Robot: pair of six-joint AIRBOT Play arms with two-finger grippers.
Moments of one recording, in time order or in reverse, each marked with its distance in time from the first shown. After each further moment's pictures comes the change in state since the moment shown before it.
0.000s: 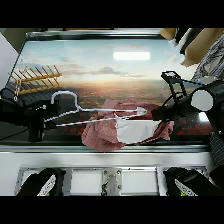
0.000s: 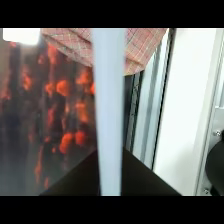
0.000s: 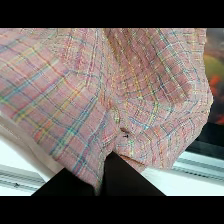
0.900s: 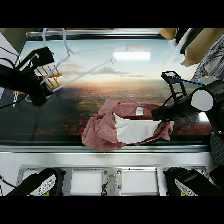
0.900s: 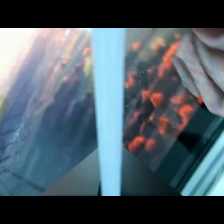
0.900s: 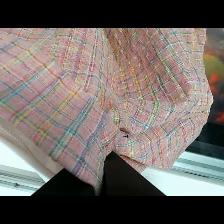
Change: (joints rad) left arm 0.003 -0.246 0.369 0.071 0.130 -0.299; right arm 0.000 0.000 0.000 0.000 0.000 0.000
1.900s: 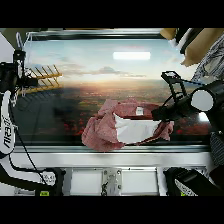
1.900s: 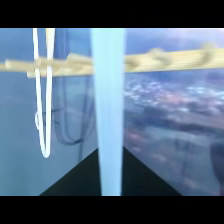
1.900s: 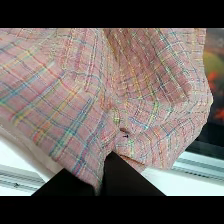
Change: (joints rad) left arm 0.174 -0.483 0.036 0.713 0.603 -1.058; right arm 0.000 0.000 0.000 0.000 0.000 0.000
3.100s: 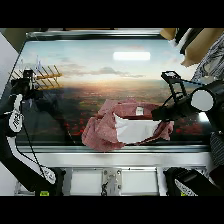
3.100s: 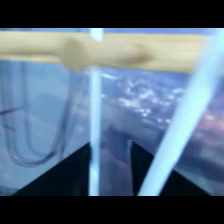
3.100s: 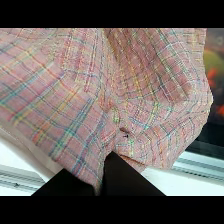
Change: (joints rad) left arm 0.114 -0.330 0.000 0.021 0.141 -0.115; right arm 0.000 0.000 0.000 0.001 0.000 0.000
